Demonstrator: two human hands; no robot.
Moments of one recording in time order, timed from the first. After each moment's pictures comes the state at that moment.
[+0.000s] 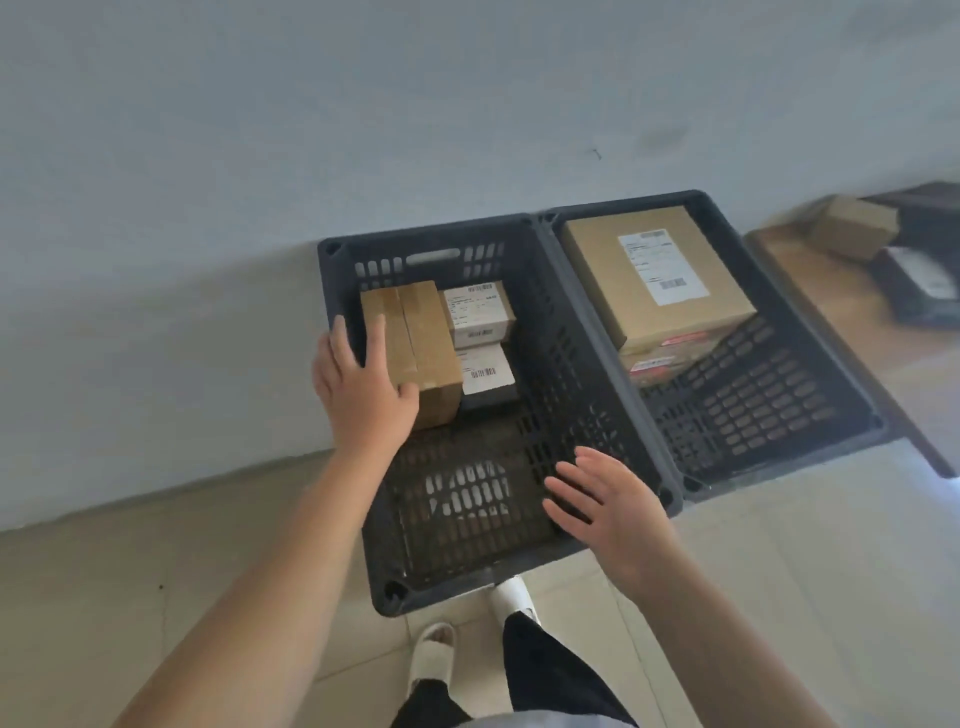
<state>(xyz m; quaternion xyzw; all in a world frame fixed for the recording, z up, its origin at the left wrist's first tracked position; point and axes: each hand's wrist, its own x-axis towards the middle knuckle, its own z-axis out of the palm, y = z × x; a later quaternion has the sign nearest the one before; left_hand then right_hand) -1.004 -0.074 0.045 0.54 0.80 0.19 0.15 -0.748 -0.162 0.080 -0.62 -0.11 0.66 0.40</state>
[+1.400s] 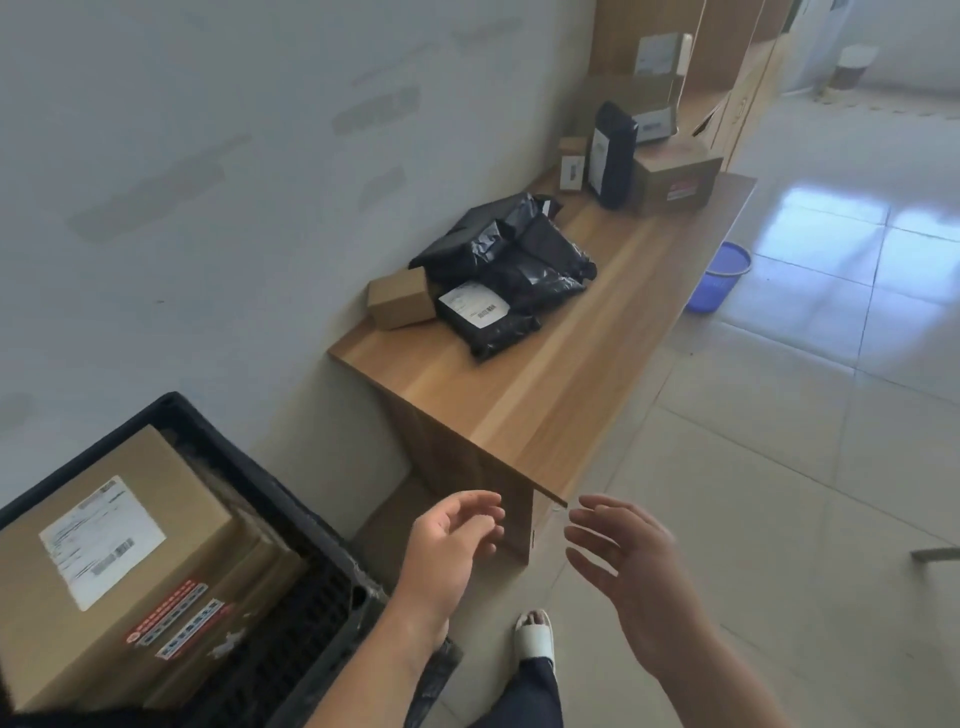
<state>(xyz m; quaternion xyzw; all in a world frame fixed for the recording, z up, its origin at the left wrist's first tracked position) -0.289 -0.044 0.100 0.52 0.50 0.23 0.66 -0.136 -0.155 0.116 -0.59 0.02 0.47 0.65</state>
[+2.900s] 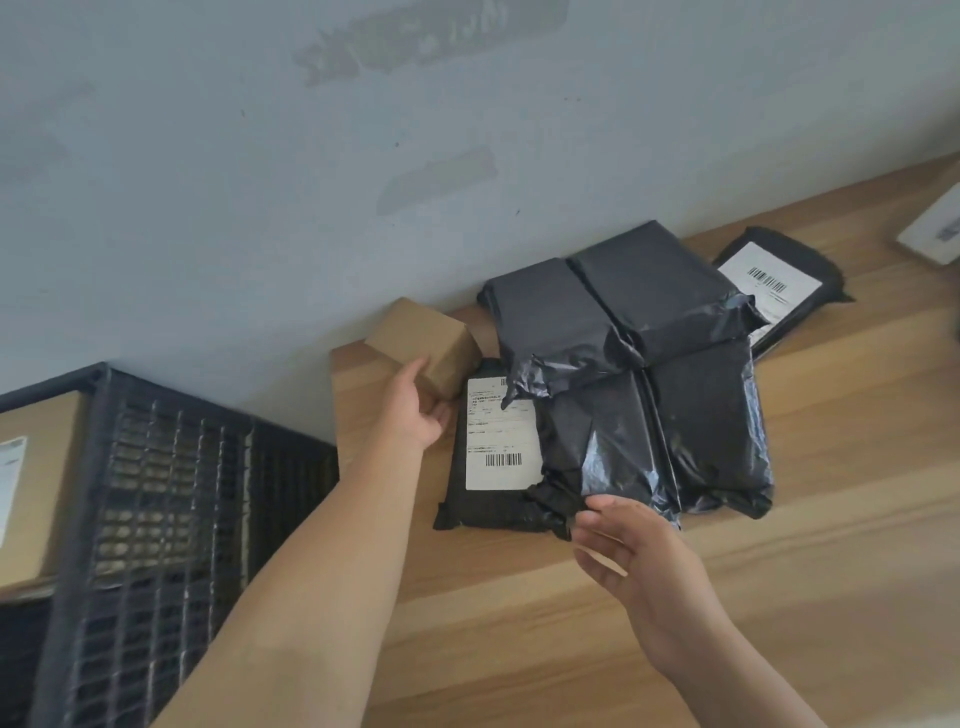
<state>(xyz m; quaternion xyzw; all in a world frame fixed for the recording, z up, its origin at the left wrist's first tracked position) -0.021 0.428 -0.004 -0.11 0.64 0.51 0.57 0.236 0.286 0.021 -0.58 -0.06 0.72 0.36</state>
